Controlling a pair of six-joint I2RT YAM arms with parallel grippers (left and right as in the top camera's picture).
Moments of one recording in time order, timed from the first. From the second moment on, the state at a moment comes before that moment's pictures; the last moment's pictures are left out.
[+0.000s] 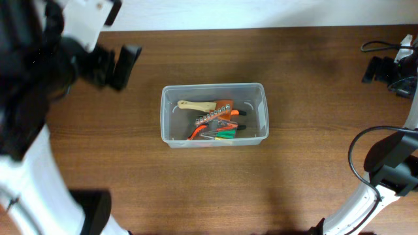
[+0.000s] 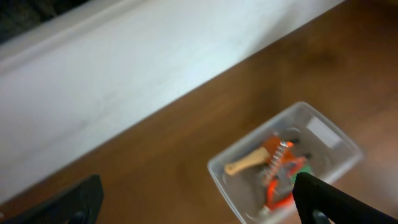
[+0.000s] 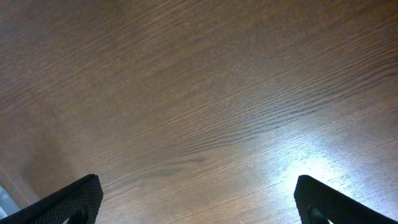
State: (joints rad) left arm -0.06 1.78 2.86 -1.68 0.30 0.39; right arm -0.48 2.14 2.21 -1.39 -0.05 -0.03
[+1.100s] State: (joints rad) left arm -0.08 0.69 1.30 -1.56 0.28 -0.03; right arm -0.48 2.14 2.21 -1.39 -0.05 -0.03
